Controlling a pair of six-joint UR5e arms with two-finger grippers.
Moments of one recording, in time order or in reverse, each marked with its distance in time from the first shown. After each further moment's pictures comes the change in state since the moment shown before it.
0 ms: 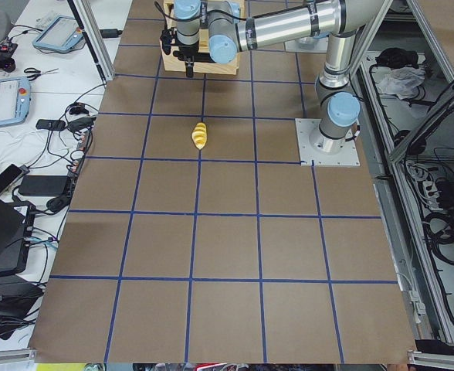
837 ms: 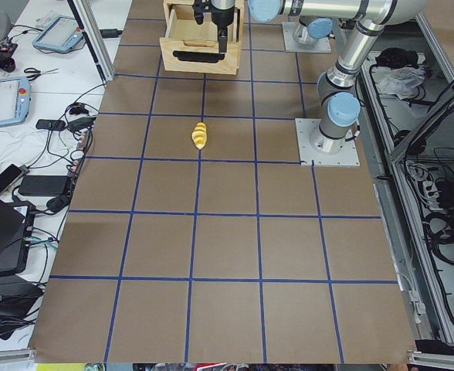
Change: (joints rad) left arm -0.047 0.259 -0.008 -0.305 0.190 -0.016; right arm 0.000 0.000 0.000 0.000 0.000 0.000
